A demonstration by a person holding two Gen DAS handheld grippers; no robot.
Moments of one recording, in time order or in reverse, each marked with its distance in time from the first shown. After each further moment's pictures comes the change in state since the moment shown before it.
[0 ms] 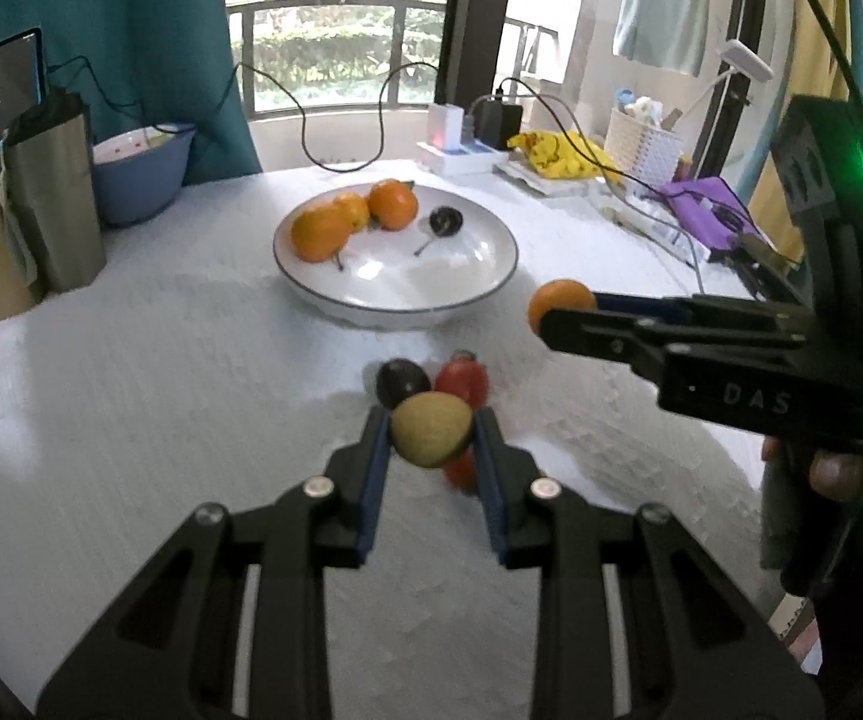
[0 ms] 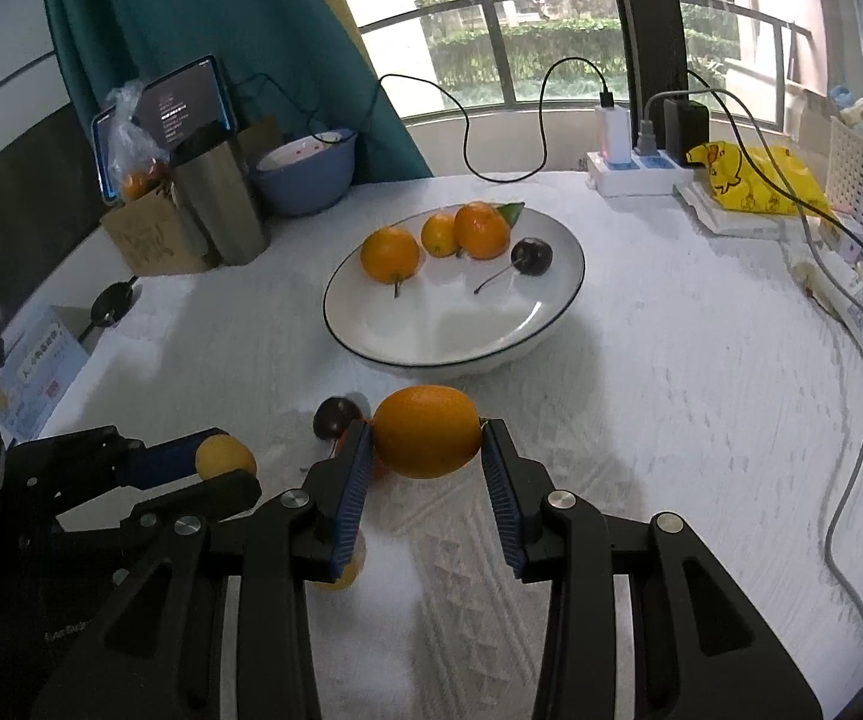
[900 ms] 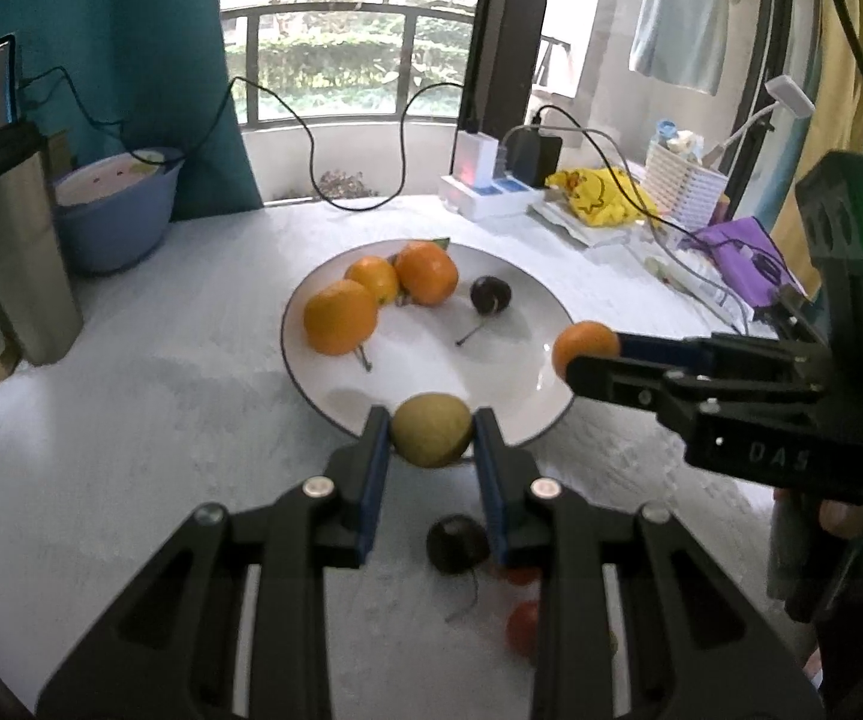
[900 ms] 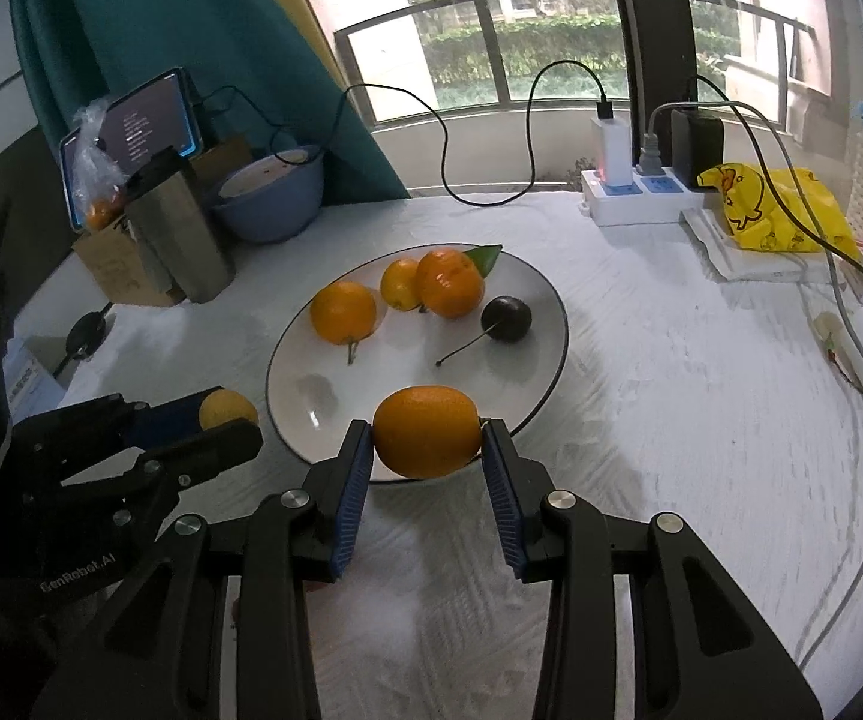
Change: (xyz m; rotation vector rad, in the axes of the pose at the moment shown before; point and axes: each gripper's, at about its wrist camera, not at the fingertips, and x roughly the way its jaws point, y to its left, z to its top) left arm 0.049 0.026 0.058 -0.017 -0.020 -0.001; right arm 0.040 -0.028 0.049 0.011 0.012 -0.005
